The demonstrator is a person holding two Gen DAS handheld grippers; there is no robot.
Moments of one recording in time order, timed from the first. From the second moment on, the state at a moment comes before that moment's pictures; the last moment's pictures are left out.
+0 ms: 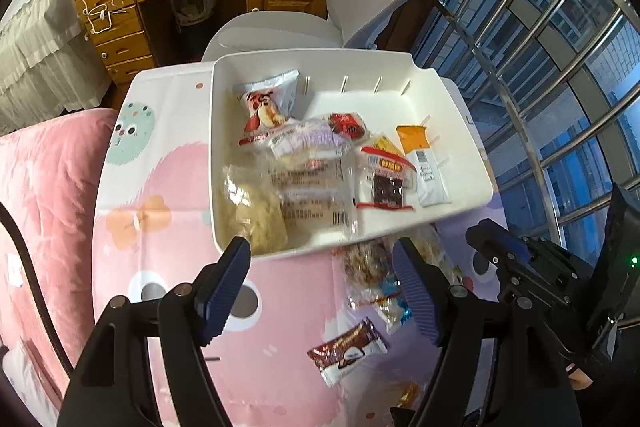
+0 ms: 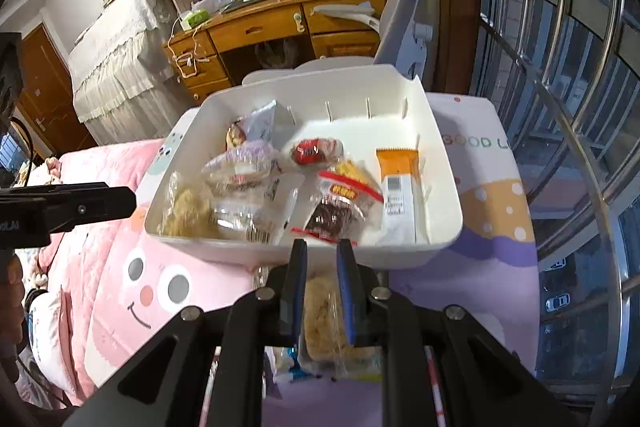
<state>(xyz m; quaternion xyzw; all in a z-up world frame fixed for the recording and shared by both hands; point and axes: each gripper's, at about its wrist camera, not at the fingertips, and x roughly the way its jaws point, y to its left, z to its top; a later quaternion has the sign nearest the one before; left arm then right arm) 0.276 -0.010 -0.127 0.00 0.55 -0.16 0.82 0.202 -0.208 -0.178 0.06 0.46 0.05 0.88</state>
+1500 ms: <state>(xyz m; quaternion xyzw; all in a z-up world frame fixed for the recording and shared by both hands) 0.184 -0.005 -0.173 0.20 0.55 -0.40 0.71 0.004 -0.128 -0.245 0.30 0.48 -0.20 0.80</state>
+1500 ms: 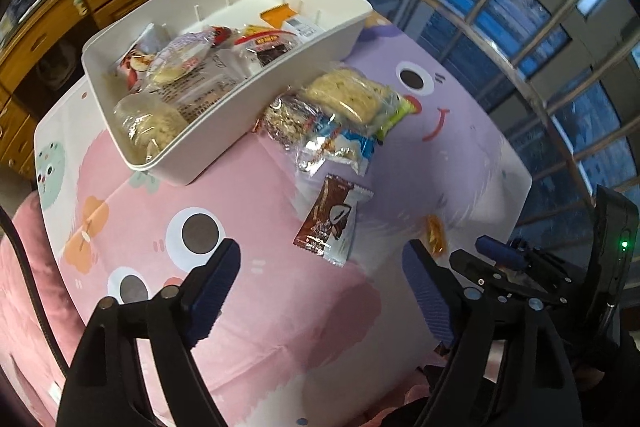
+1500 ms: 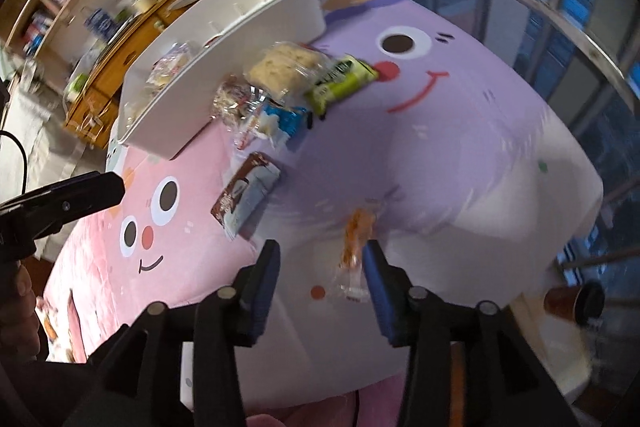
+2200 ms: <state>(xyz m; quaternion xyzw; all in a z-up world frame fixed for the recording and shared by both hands) 0.181 -0.062 -0.249 0.33 0.54 -0.38 0.67 0.012 -0.122 -0.290 0.20 0.50 -0.25 0.81</state>
